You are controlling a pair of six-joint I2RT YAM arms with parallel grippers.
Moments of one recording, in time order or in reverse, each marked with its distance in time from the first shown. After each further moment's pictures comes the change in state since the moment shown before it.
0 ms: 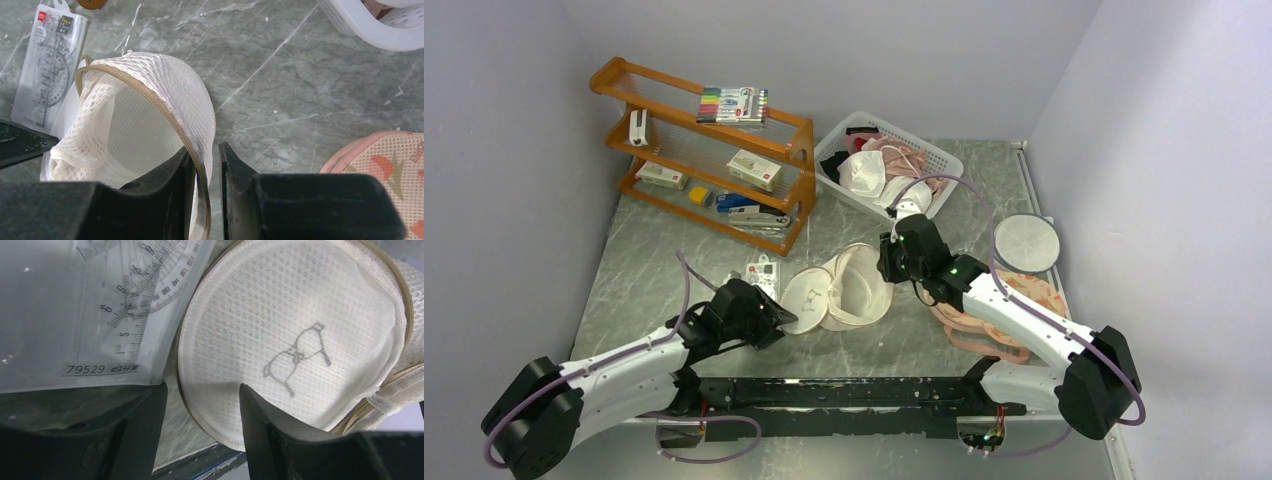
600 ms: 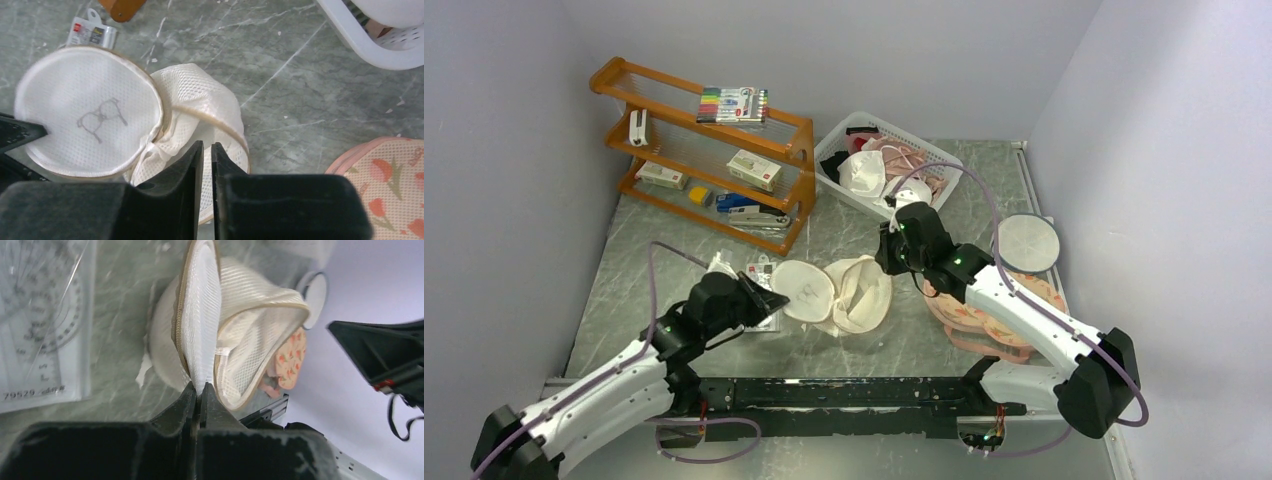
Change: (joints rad) left arm 0.021 -0.202 0.047 -0.003 -0.022 0.151; right arm 0.001 0.003 0.103 -0.082 -0.028 0.009
